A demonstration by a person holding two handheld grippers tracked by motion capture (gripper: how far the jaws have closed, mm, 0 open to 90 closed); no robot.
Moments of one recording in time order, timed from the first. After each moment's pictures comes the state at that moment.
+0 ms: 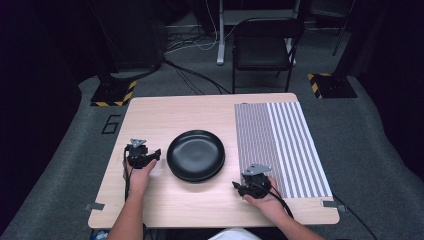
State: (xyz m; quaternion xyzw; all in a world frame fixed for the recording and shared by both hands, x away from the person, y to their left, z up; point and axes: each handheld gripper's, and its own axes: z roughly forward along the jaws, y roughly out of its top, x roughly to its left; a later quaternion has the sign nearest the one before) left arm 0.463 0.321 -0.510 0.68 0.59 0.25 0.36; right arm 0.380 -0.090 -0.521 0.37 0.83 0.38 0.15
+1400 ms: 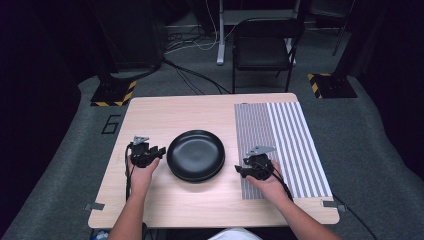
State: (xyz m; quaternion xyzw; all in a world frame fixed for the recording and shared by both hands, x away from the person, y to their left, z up) left arm 0.452 0.301 -0.481 0.68 0.58 0.19 0.40; right arm 0.425 -0.099 -0.490 0.40 0.81 0.40 0.13
